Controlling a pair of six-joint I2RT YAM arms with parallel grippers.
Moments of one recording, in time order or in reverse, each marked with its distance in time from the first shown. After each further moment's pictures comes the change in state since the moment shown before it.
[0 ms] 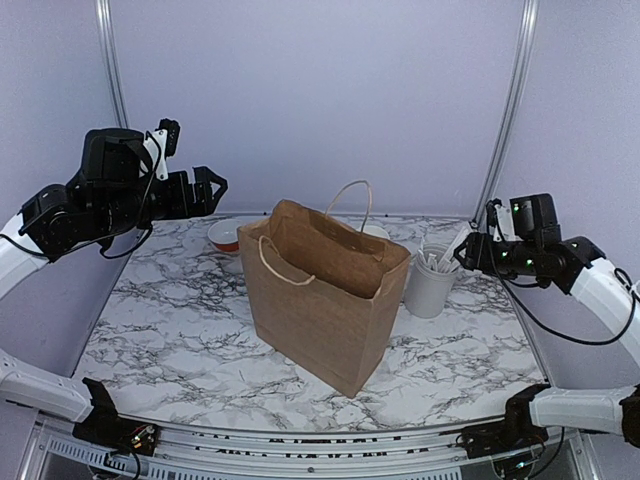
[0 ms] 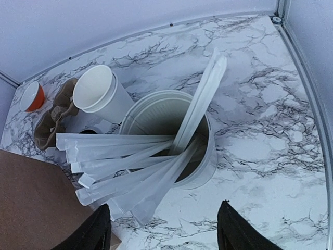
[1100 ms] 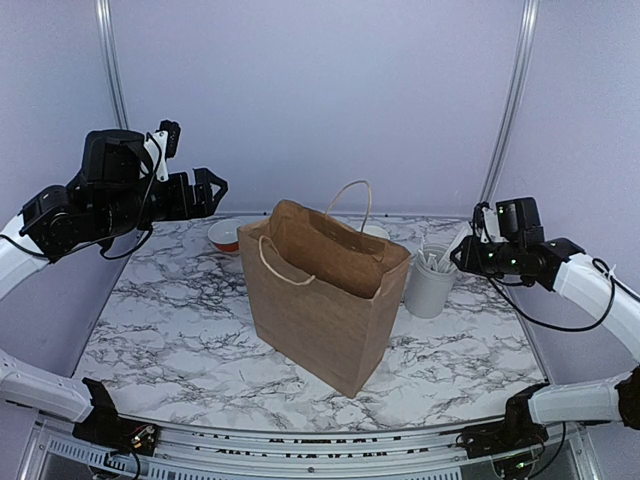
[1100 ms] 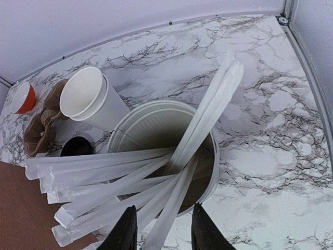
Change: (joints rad) left arm 0.002 -0.002 -0.007 0.000 0.005 0.000; right arm -0.025 0.105 -0.059 0.150 -0.012 -0.021
